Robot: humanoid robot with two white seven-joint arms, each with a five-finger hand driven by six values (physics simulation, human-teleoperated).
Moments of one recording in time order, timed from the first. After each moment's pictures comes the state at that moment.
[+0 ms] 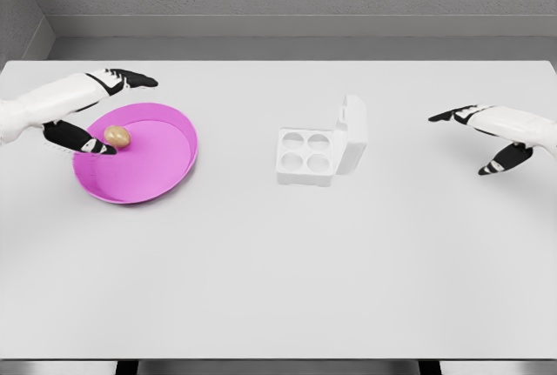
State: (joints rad) left arm -0.46 0.76 -0.29 -1.37 -0.10 -0.61 -0.61; right arm -0.54 -0.80 0.42 -1.13 0.26 -0.61 0.61
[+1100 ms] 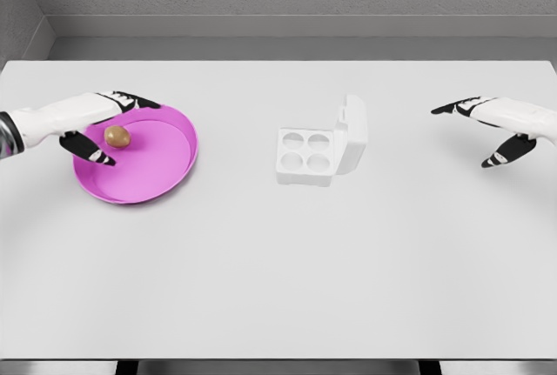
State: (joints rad) left arm -0.57 0.69 -0.38 -1.15 -0.30 -0.61 -0.61; right arm -0.59 -0.81 0.45 -1.10 0.26 -0.61 0.61
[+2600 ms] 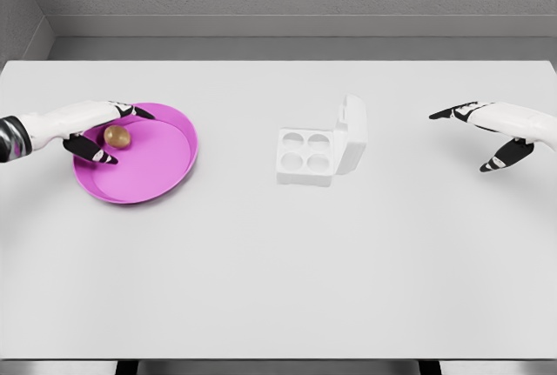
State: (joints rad) left arm -0.62 0.63 -0.38 -0.99 -0.37 -0.61 -0.61; right arm -0.59 -0.81 0.46 -1.11 0.26 -0.61 0.61
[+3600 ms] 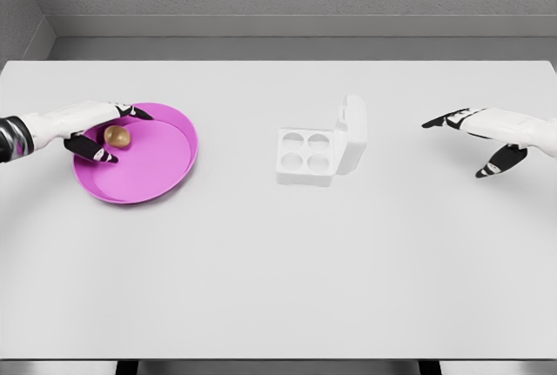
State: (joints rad) left arm -0.62 0.62 -0.38 -0.98 -0.38 -0.57 -0.61; right arm -0.59 -0.82 0.51 -1.14 0.26 -0.61 0.61
